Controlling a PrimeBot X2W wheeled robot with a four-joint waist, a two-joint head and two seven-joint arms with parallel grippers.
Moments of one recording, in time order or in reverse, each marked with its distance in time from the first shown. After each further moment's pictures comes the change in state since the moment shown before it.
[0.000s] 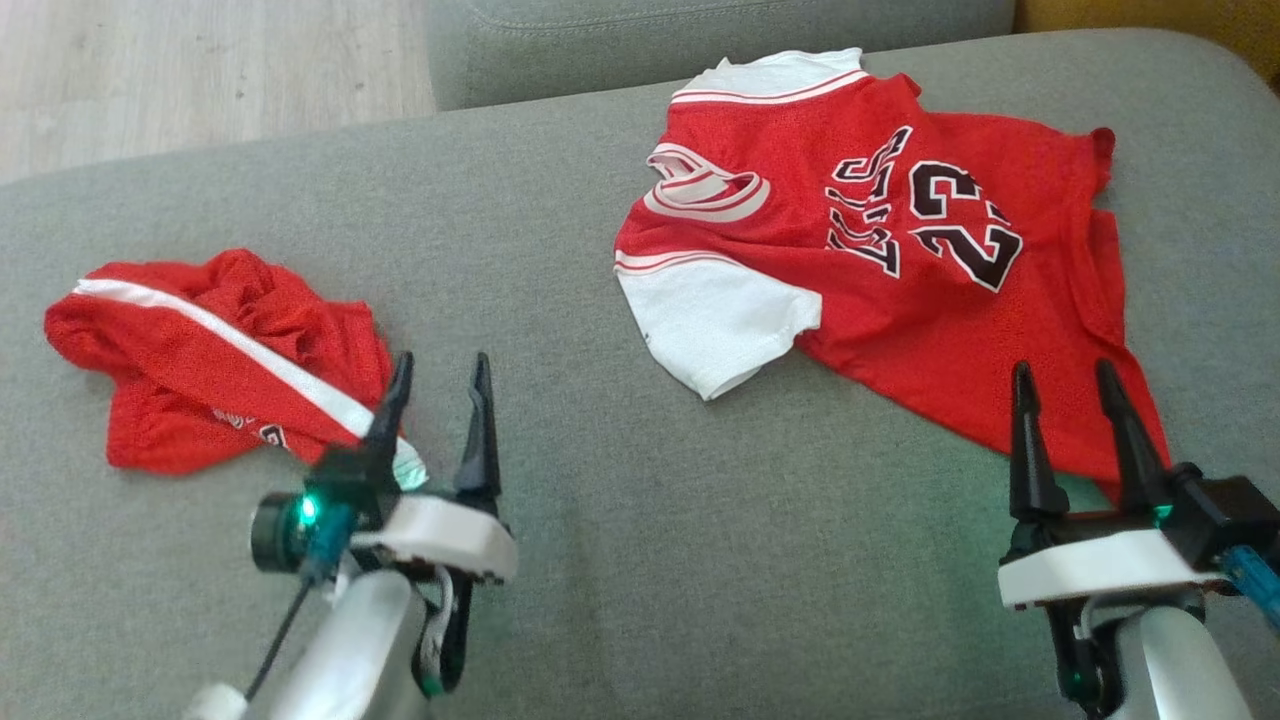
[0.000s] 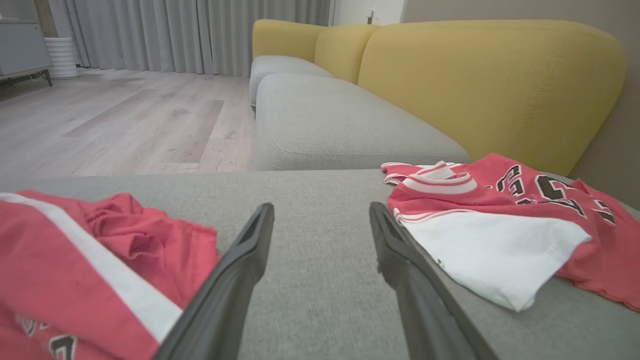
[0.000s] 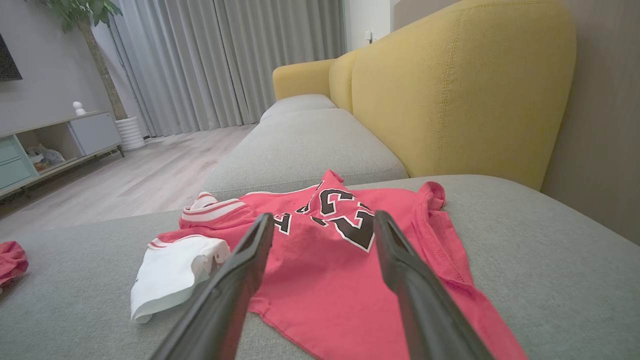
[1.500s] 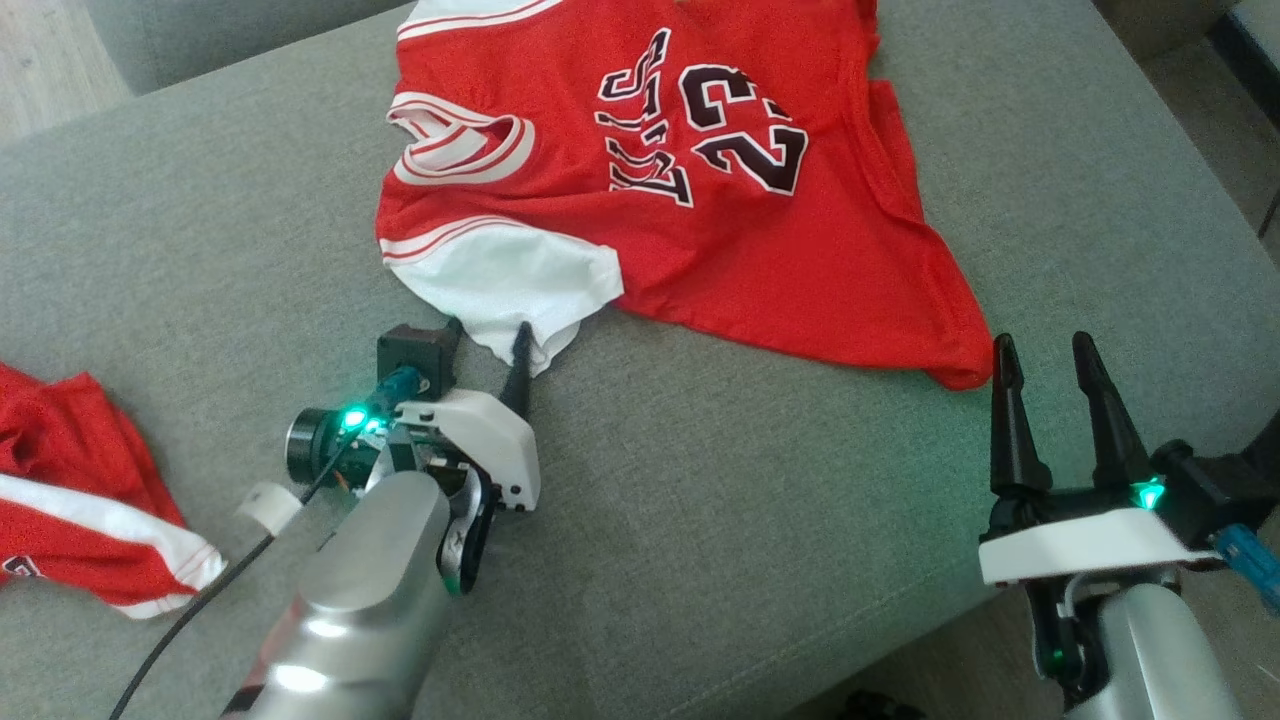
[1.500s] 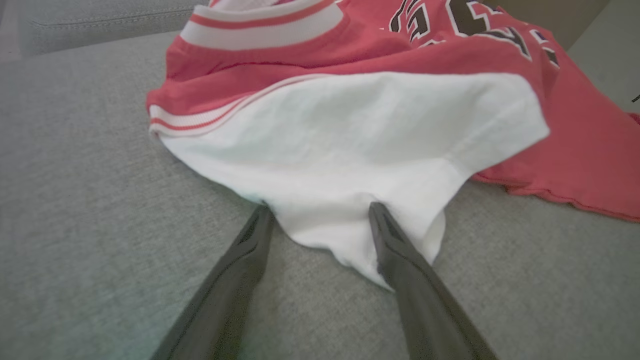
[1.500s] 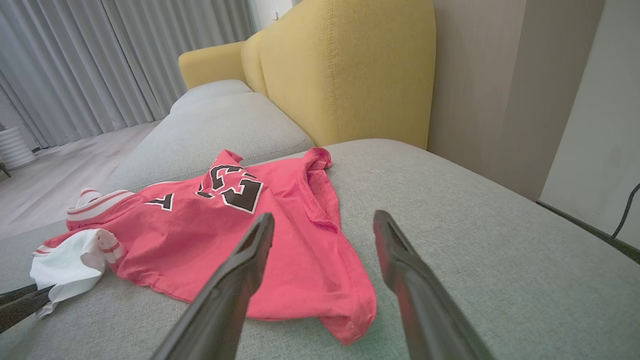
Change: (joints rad) left arm -0.258 -0.039 -0.124 0.301 -0.052 -0.037 0.242; right arm -0.036 0.000 0.053 -0.004 0.095 0.000 0.000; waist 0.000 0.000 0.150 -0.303
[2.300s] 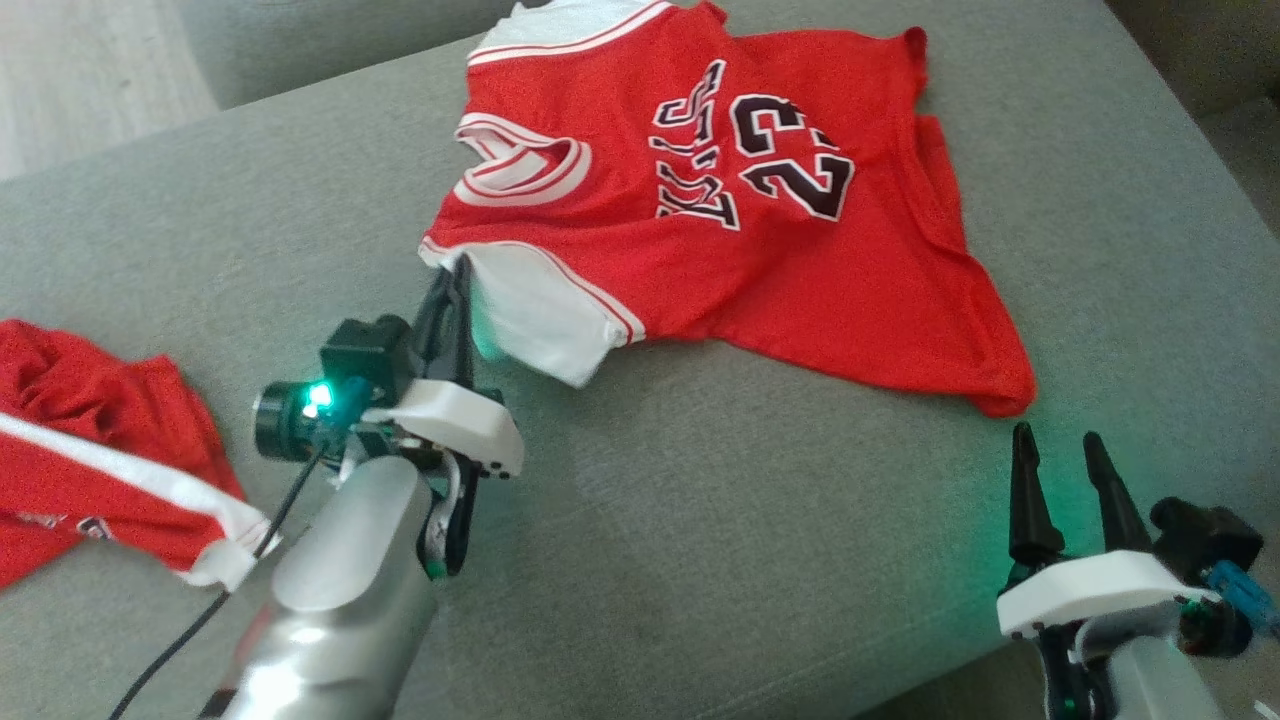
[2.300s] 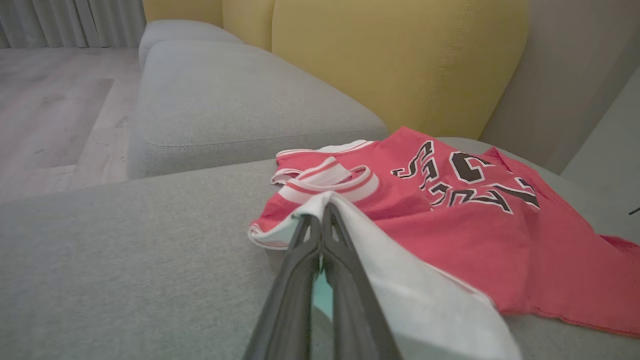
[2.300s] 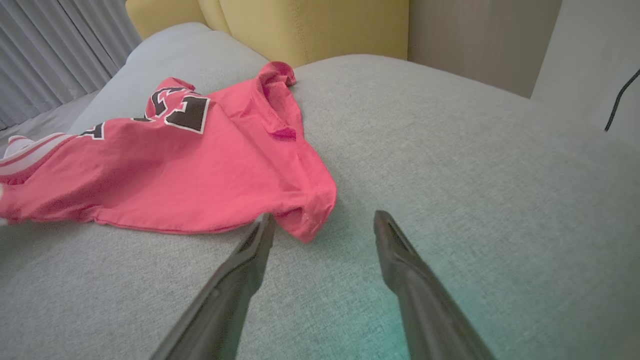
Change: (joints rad) left arm 0.022 0.038 0.032 -0.129 -0.018 0.045 -0.206; right arm -0.003 0.000 -0.083 0.258 0.031 0.000 0.013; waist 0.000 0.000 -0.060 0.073
